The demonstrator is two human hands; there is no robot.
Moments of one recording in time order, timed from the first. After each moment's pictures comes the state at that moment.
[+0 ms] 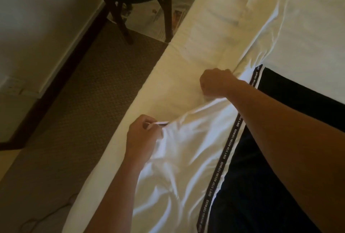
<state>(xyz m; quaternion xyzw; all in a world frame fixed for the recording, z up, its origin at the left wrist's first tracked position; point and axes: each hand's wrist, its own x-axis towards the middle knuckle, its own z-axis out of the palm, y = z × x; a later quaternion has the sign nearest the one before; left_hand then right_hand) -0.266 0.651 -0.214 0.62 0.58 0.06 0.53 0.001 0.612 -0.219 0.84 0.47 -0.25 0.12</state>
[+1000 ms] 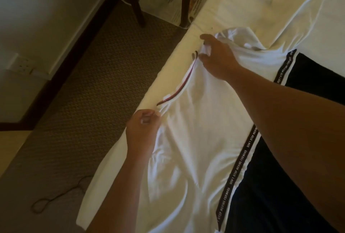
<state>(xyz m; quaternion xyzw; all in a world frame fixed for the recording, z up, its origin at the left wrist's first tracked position) -0.326 0.669 -0.258 0.54 0.61 0.17 0.55 -0.039 0.660 -0.253 0.86 0.38 -0.24 -0.23</state>
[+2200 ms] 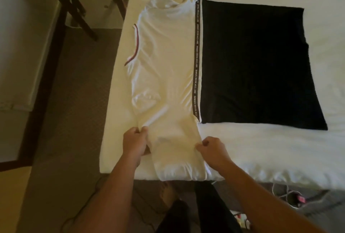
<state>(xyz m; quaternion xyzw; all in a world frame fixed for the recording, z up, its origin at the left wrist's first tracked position) -0.487 0.556 -0.225 0.63 0.57 -0.10 0.52 -0.423 0.326 -0.228 0.88 -0.07 -0.40 -0.25</state>
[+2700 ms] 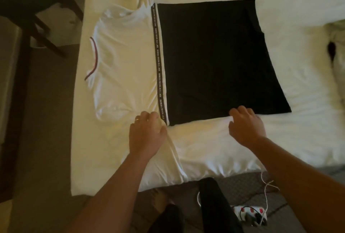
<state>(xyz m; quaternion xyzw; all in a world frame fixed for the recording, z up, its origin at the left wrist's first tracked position) -0.413 0.455 -0.213 0.97 0.15 -0.09 0.17 -0.332 0.166 -0.212 0.98 0.10 -0.19 0.03</state>
